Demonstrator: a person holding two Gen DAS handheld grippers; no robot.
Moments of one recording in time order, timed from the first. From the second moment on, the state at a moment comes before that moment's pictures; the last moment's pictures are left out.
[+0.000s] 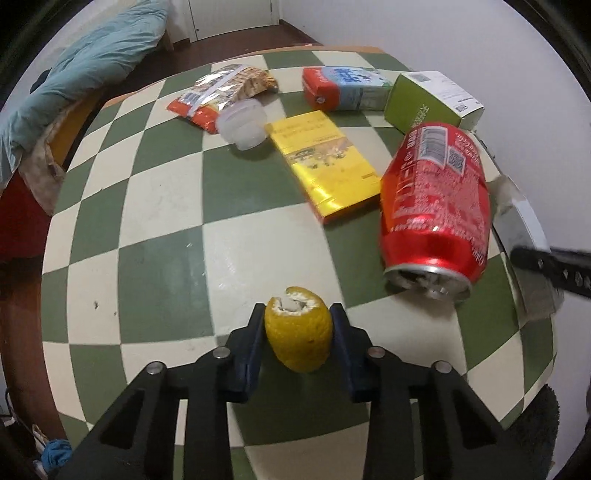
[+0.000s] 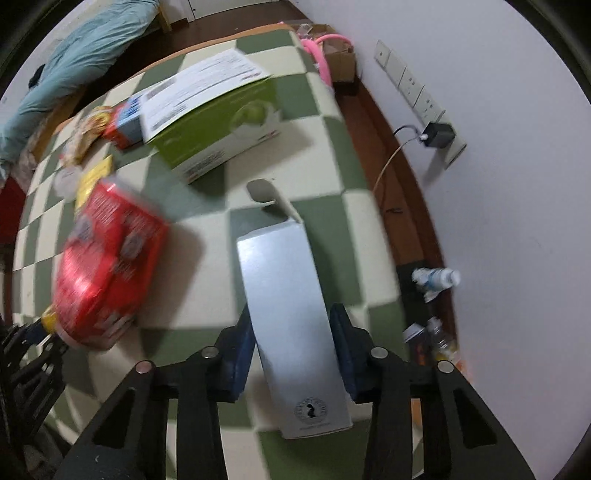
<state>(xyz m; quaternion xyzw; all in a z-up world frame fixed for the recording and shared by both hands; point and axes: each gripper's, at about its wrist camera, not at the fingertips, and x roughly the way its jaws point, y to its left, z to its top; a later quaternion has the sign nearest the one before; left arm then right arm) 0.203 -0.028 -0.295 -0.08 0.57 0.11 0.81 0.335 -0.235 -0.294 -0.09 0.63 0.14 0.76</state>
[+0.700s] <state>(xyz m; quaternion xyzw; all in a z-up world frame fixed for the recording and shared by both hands) 0.167 -0.019 -0.266 -0.06 0.53 0.12 0.84 0.254 -0.213 -0.285 -0.10 0.62 0.15 0.76</state>
